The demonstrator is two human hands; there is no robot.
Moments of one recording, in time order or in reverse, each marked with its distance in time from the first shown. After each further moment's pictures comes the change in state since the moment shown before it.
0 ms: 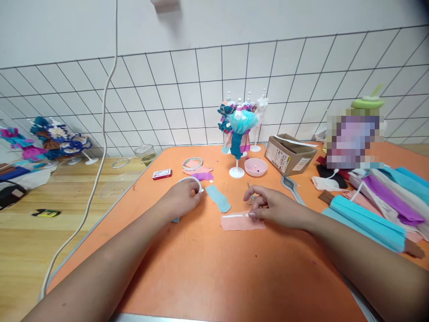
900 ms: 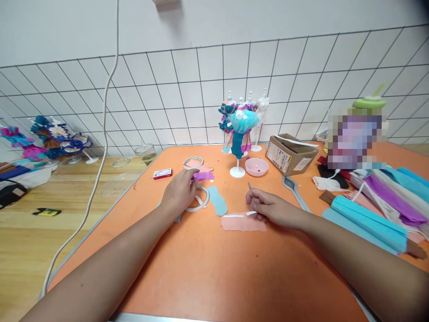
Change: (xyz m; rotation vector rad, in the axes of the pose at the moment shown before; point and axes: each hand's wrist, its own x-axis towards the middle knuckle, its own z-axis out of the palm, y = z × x) left_hand 0.009 -0.010 0.013 -0.140 0.314 -0.034; right_hand 0.006 0.015 0.010 0.194 0.020 0.033
